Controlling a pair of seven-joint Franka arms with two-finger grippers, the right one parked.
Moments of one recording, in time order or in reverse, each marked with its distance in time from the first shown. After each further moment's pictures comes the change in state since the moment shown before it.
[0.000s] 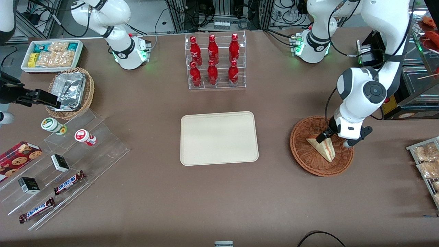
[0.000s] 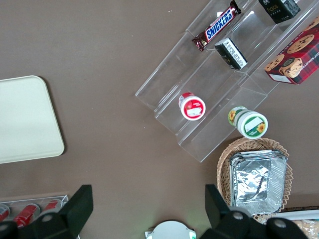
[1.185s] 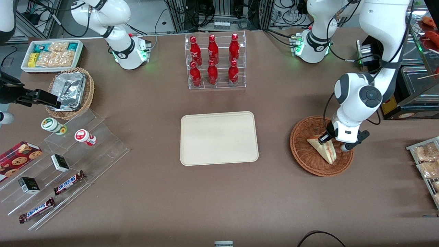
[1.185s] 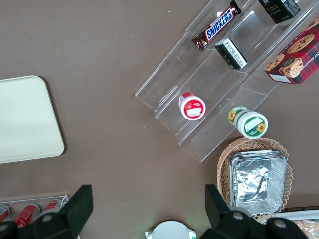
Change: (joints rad) arm -0.001 0.018 -0.002 0.042 0.036 -0.008 0.003
